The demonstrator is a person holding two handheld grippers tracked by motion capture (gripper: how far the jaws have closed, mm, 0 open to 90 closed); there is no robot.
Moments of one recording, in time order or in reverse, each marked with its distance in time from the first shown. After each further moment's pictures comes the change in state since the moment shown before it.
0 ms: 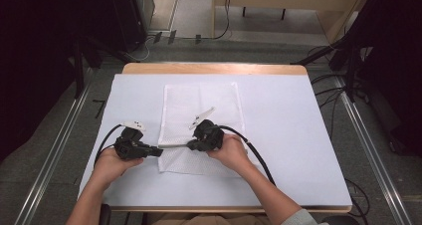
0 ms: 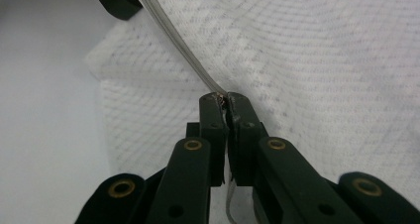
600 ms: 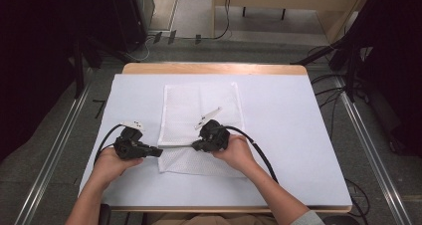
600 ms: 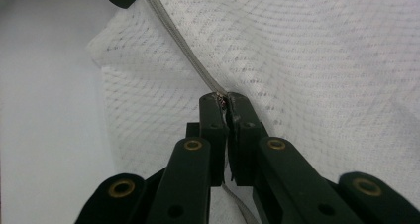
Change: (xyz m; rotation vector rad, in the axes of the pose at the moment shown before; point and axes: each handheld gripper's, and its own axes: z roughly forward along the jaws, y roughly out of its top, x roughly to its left) left arm 0.003 0.000 0.000 0.003 -0.017 -0.008; right arm -0.004 -0.011 -0.012 -0.003 0.008 0.026
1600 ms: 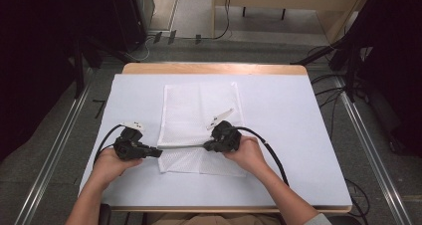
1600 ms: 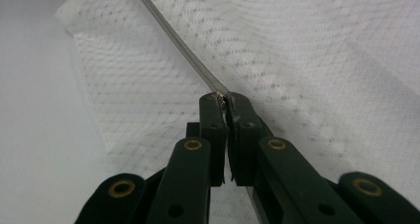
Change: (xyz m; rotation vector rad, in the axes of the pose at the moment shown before) left arm -0.001 -0.001 0.000 0.006 0.002 -0.005; right arm -0.013 -0.024 -0.015 0.022 -0.039 0.034
